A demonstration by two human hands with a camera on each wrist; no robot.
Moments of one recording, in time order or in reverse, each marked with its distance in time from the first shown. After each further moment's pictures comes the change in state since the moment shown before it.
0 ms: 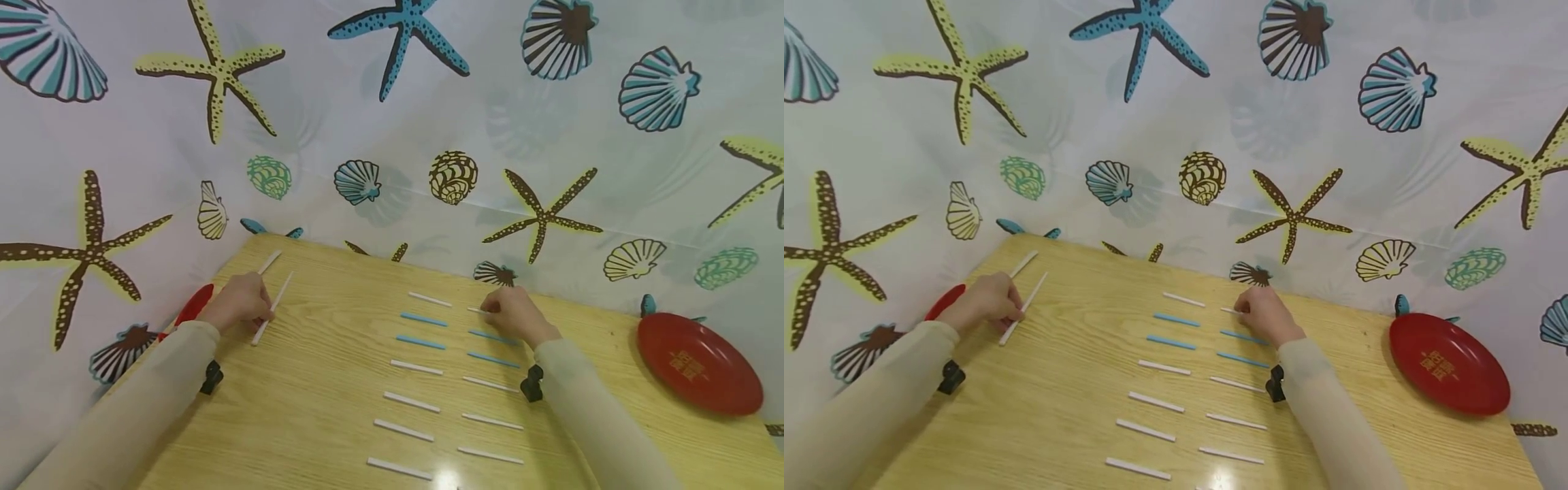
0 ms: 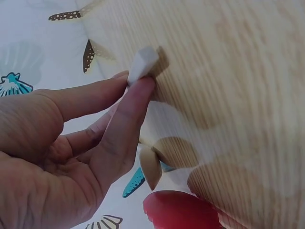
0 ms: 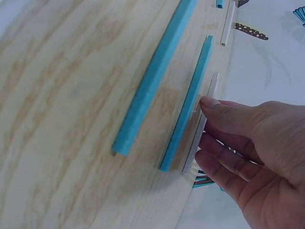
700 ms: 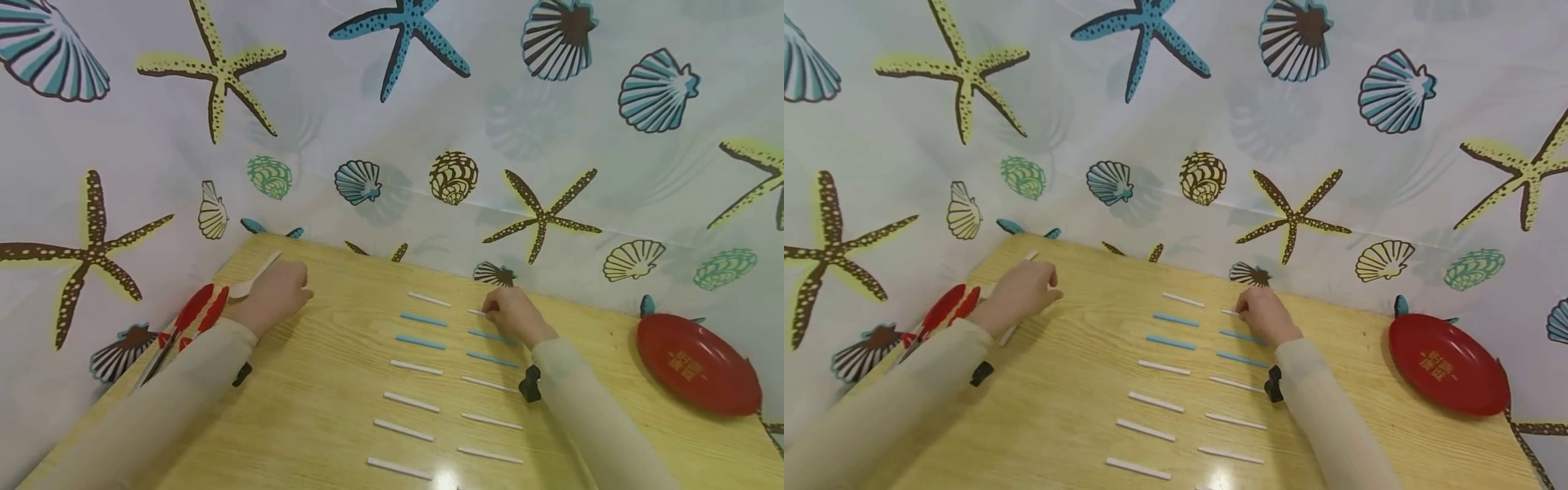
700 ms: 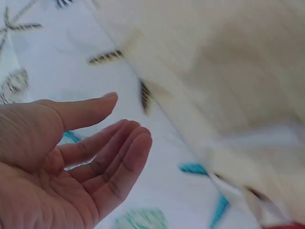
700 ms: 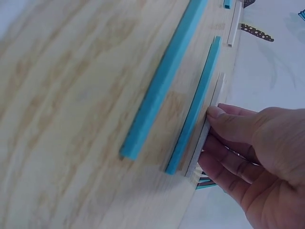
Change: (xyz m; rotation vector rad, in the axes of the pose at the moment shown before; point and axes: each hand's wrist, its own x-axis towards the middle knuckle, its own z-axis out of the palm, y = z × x) left_hand -0.010 0.066 0.014 0.326 0.225 0.280; right_hand 0.000 -0.002 0.004 -0.035 0.039 0.004
